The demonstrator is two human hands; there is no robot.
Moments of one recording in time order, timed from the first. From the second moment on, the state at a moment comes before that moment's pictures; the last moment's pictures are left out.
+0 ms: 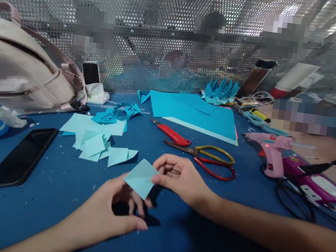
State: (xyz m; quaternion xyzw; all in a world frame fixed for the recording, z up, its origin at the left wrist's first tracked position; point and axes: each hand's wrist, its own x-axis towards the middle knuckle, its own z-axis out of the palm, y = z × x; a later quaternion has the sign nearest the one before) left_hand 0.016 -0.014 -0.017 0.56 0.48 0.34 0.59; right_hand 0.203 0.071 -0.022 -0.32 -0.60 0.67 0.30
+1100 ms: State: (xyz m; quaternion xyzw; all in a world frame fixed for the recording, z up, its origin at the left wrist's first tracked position) left_hand 0.021 -0.012 -0.013 0.50 0.59 0.31 0.56; right_hand 0.204 0.066 -0.012 -0.28 -0.75 0.57 0.21
